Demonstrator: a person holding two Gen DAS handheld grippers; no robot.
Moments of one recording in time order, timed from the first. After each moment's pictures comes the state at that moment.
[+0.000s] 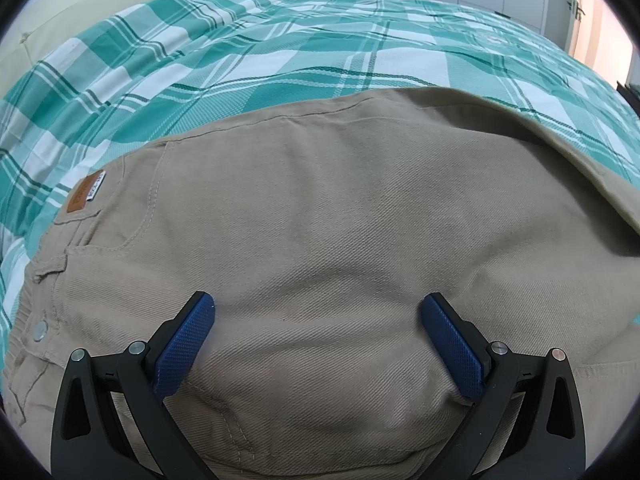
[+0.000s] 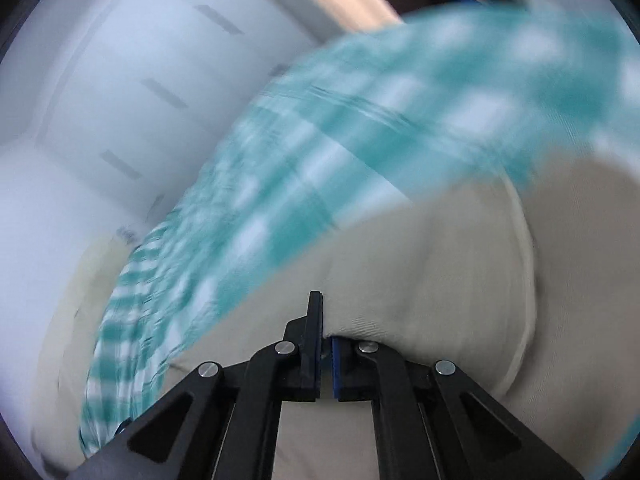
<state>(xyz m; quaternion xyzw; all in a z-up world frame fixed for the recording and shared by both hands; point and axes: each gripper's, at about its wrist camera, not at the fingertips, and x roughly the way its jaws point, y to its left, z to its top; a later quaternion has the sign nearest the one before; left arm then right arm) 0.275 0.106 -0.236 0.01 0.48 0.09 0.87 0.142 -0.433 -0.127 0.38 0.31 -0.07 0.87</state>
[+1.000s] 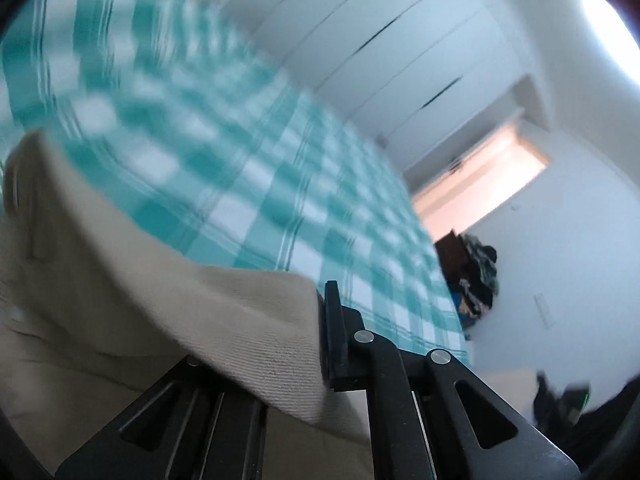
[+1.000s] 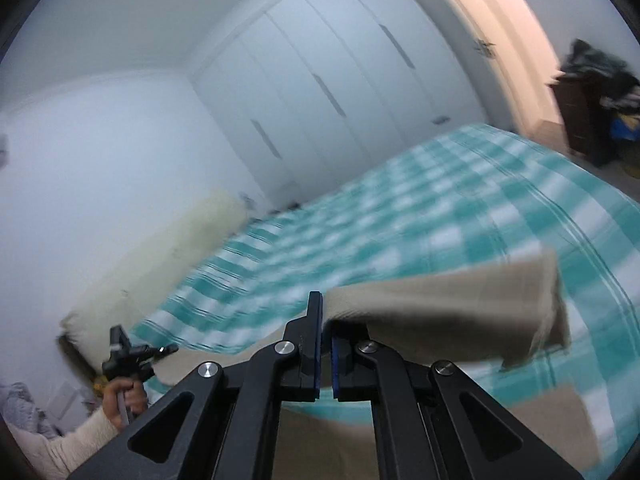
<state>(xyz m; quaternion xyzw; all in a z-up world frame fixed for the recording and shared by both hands) 0.194 0.158 -0.008 -0.32 0.34 -0.16 0.87 0.105 -0.461 0.043 0.24 0.21 0.16 0.93</state>
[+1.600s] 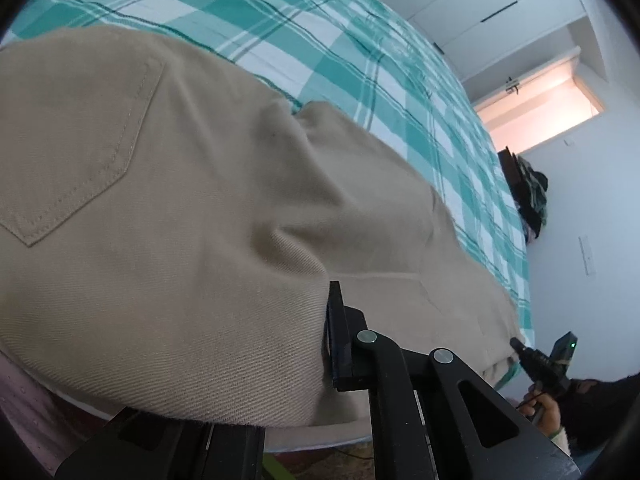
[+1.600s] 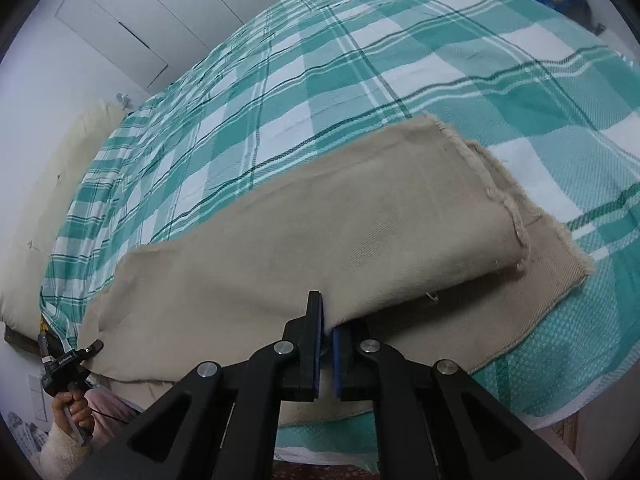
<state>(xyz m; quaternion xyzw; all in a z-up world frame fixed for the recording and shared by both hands) 0.116 0.118 -0.173 -0.29 0.52 -0.12 0.79 0.073 -0.523 -0.168 0.25 0.50 0.01 0.83</state>
